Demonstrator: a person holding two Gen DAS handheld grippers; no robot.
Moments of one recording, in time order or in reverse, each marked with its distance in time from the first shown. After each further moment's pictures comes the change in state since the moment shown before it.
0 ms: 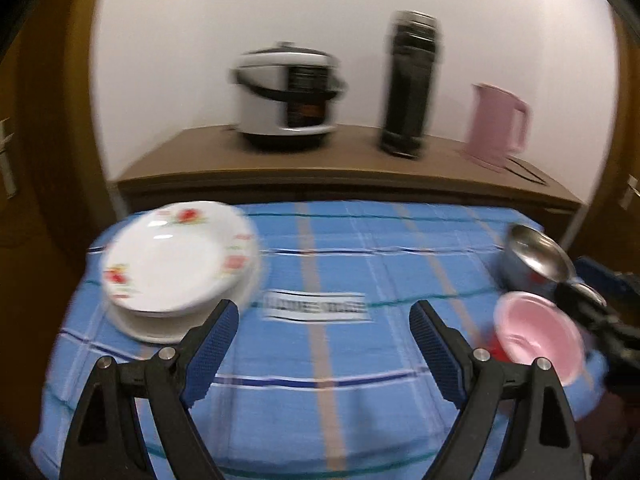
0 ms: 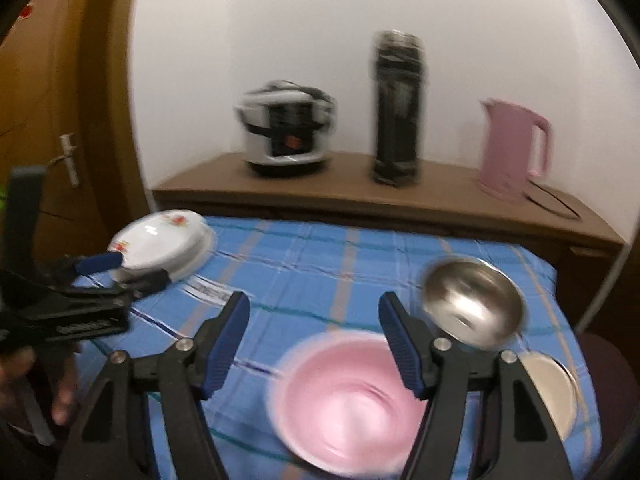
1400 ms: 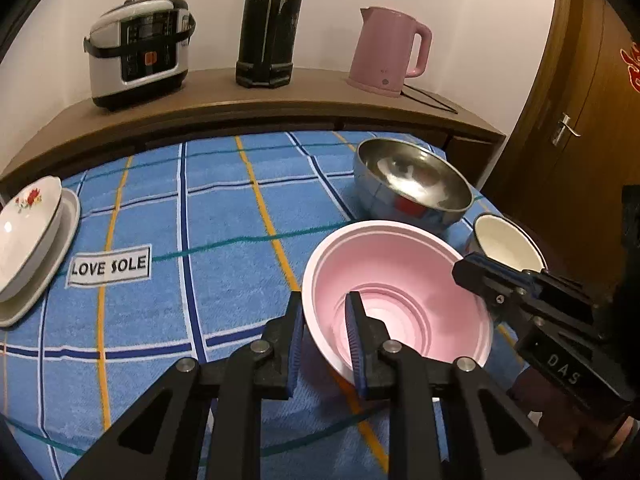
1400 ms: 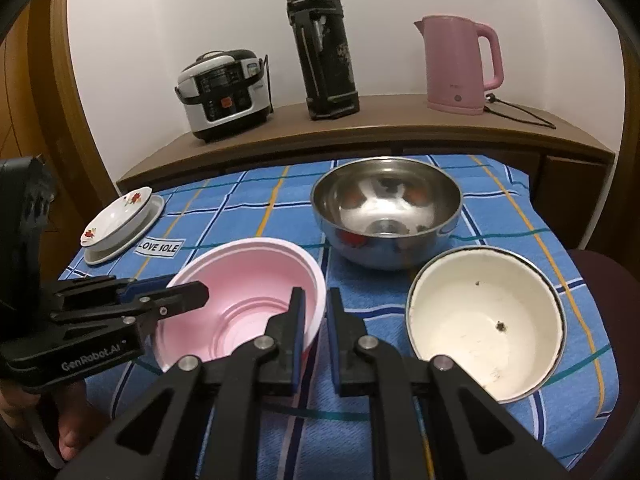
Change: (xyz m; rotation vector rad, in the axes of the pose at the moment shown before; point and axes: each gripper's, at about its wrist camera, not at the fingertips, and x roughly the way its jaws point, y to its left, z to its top) left arm 0.040 -0.117 -0.022 0.108 0.183 -0.264; right arm 0.006 -0.070 -0.038 0.148 0.109 0.041
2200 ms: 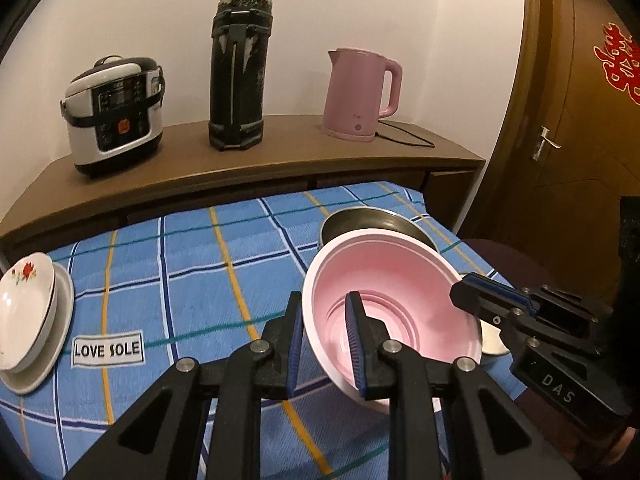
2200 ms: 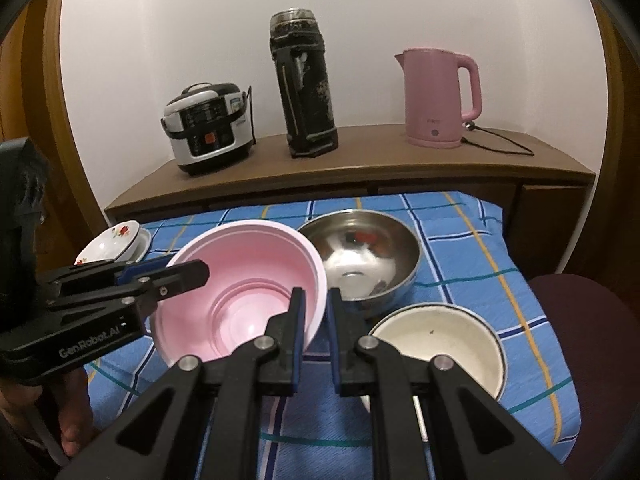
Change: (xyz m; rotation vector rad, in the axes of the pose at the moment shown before) left arm -0.011 -0.025 0.048 0.079 -0.122 -0.035; right arm -0.027 -0.014 0.033 0.006 -0.086 -0.063
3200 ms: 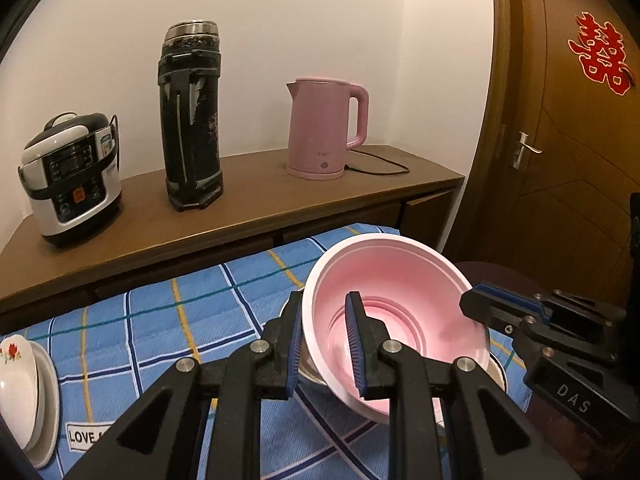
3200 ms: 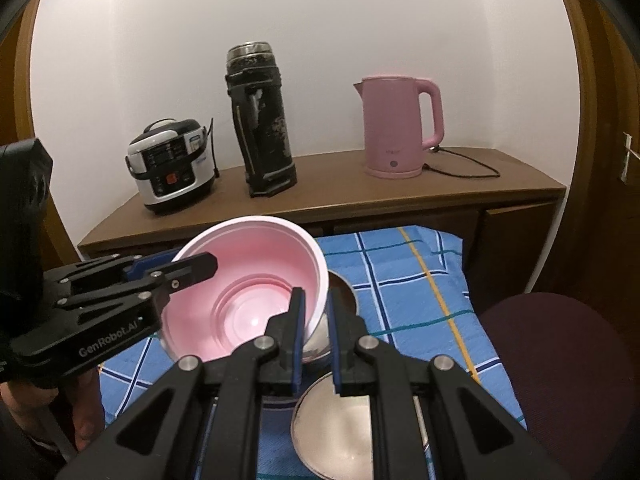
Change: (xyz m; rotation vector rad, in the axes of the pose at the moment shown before) left arm 0.027 -0.030 0.061 0.094 -0.076 -0.054; right arm -0.008 -0.037 0.046 0.049 -0.050 -0.093
